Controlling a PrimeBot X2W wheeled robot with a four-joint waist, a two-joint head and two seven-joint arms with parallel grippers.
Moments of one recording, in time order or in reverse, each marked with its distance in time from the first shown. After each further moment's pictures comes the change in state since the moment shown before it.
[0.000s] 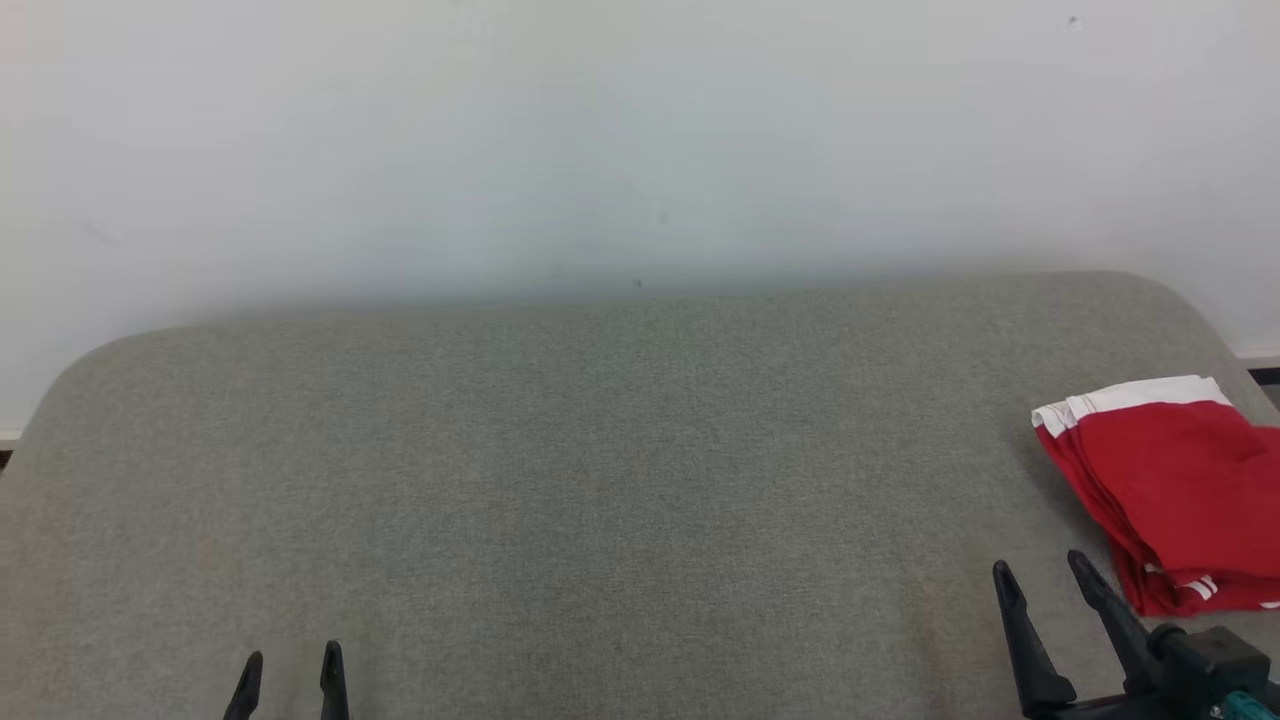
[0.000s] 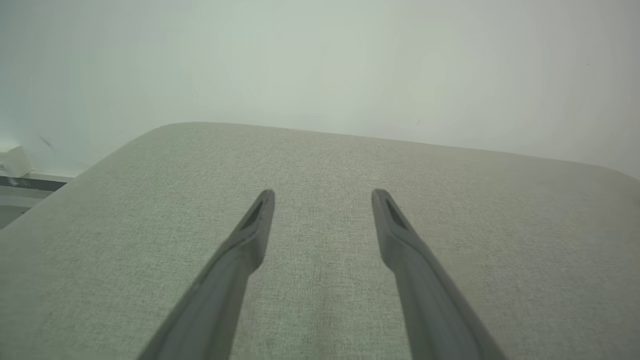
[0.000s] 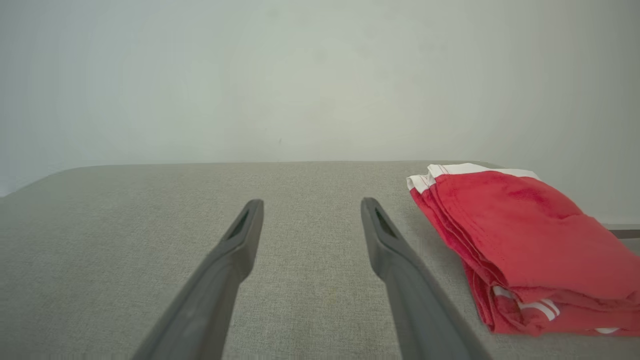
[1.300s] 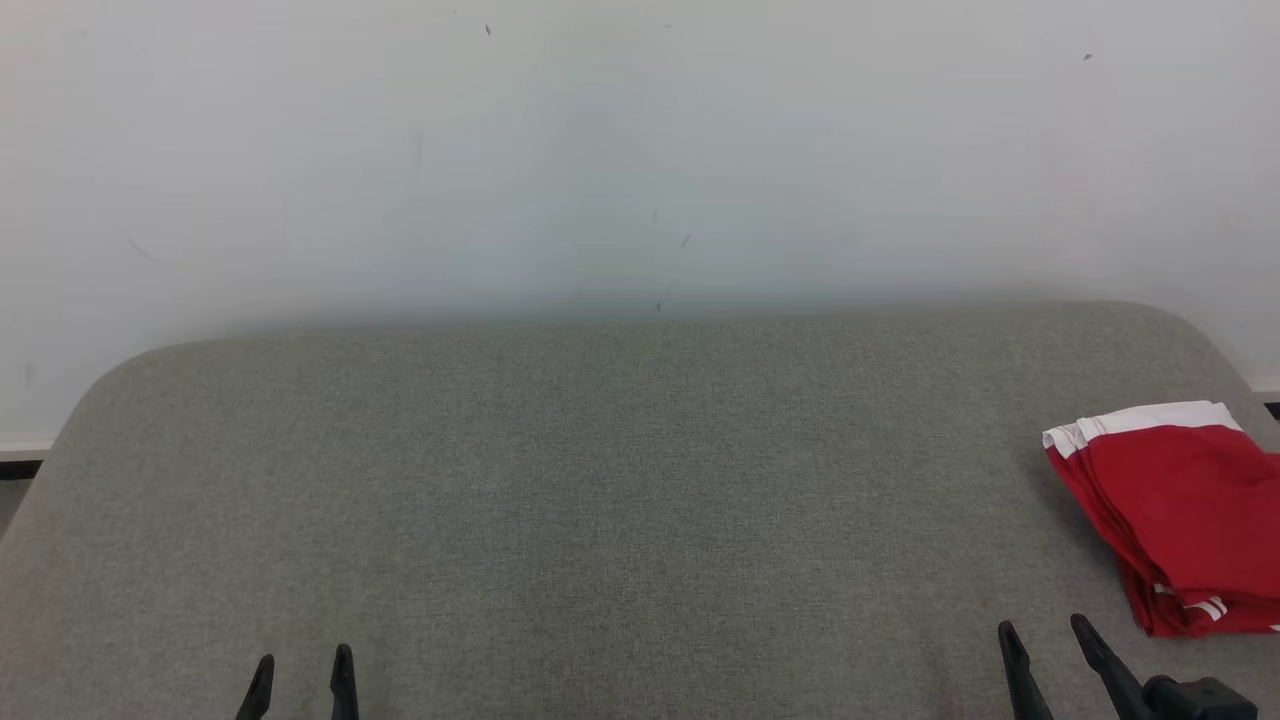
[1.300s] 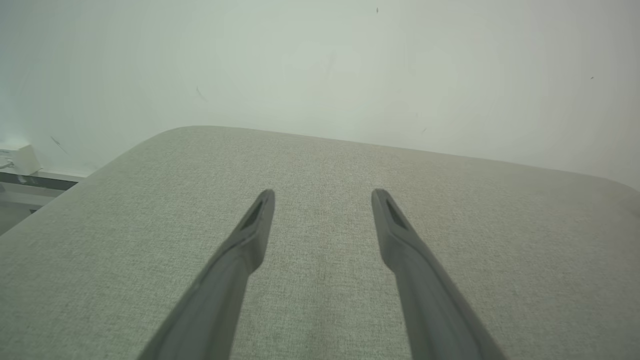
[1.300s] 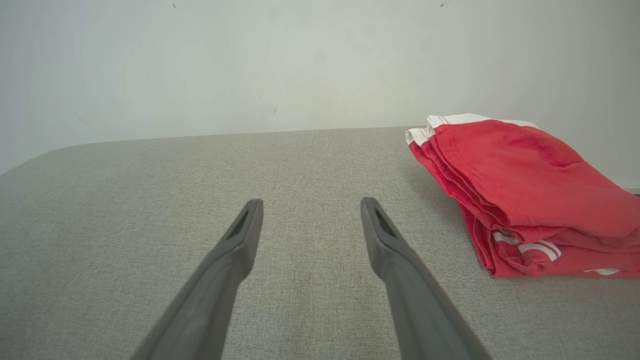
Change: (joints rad) left arm -0.008 -0.016 0.007 0.032 0.008 -0.015 0.000; right arm 0.056 0.029 -0.016 0.103 -0.009 0.000 -0.022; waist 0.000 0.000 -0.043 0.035
